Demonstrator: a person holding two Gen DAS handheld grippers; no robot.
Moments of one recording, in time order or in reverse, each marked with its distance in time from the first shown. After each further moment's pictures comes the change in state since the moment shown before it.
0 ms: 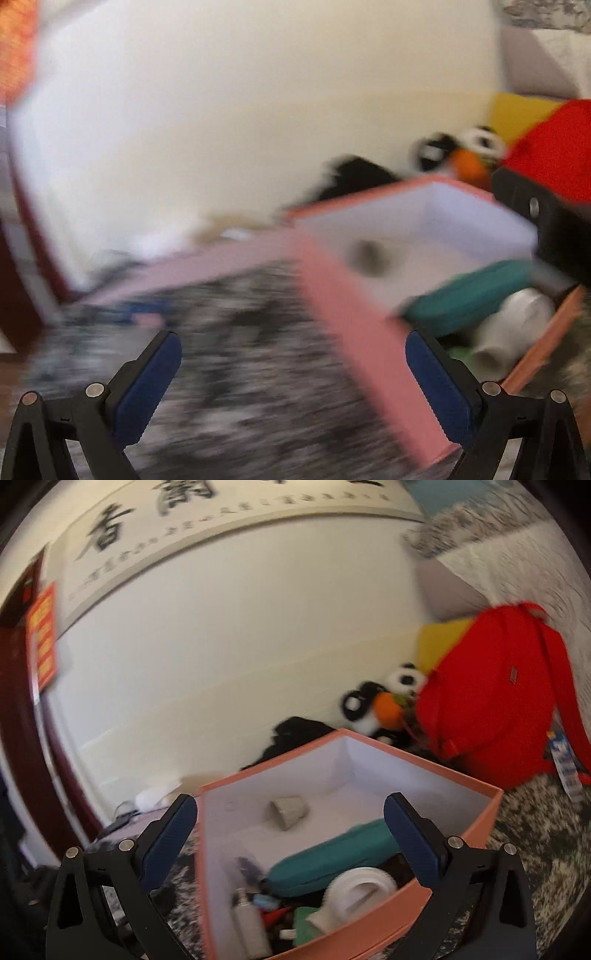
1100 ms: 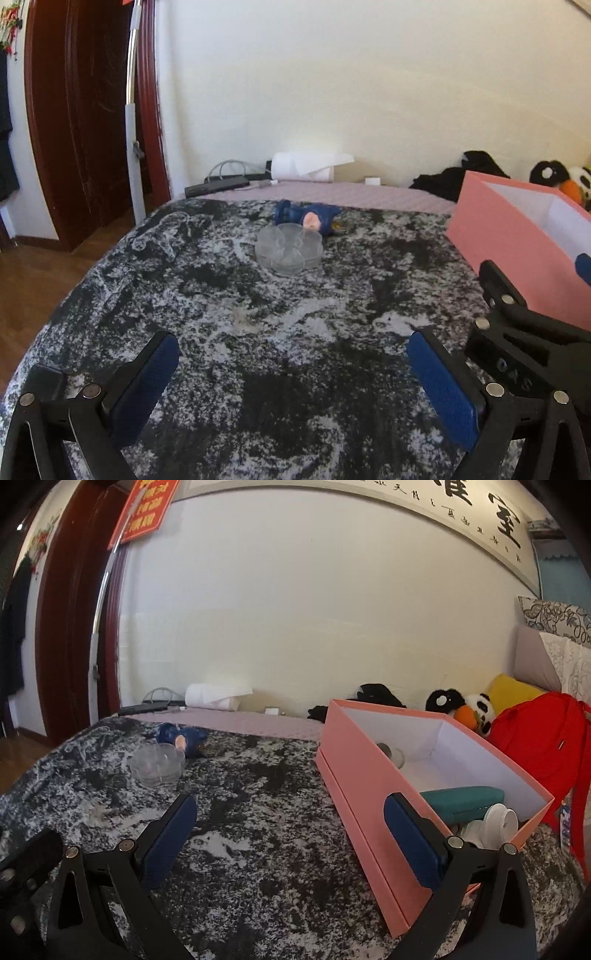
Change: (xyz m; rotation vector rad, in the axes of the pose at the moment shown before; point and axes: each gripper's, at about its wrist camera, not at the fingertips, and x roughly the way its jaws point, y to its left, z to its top) left arm -0.016 0.164 -0.104 -0.303 0.134 0.103; right arm 0.012 0.201 -0.124 -0.410 0.157 -0.009
